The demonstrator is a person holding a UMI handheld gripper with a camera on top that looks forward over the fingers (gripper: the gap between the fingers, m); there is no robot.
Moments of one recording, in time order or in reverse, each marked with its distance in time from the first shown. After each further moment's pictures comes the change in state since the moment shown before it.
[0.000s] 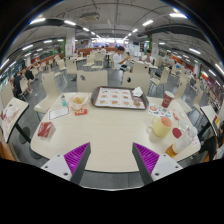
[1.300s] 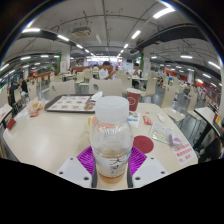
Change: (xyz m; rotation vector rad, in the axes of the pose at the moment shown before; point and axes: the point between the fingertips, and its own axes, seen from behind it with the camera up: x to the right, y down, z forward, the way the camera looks) arm 0.319 0.042 0.133 0.234 0.030 0.027
